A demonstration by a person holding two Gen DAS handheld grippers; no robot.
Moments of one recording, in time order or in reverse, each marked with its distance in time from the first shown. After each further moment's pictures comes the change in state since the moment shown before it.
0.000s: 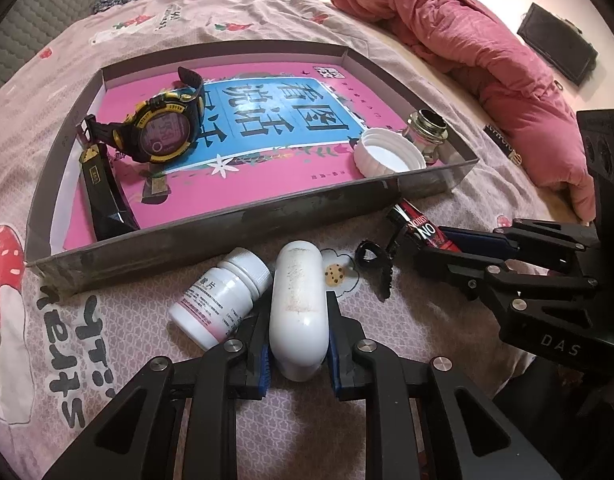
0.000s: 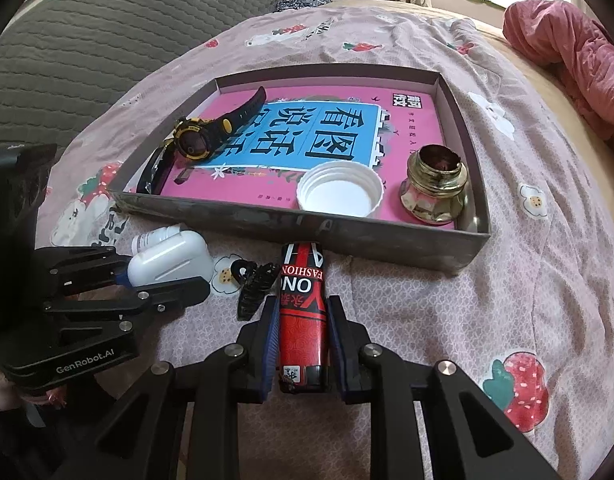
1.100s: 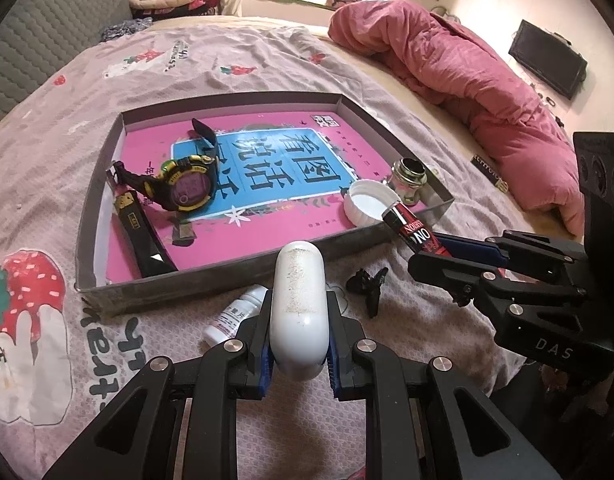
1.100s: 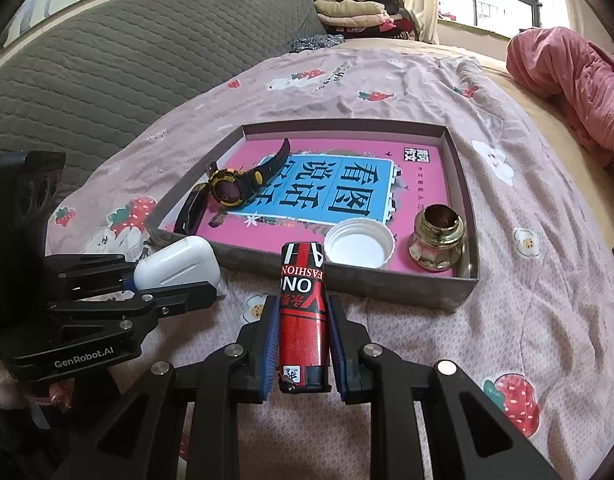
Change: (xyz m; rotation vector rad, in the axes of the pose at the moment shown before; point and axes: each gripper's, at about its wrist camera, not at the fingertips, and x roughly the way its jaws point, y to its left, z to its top) left arm -0.041 -0.001 0.007 0.003 -0.126 0.006; right arm -0.032 0.011 0.006 -0.029 -0.160 0.042
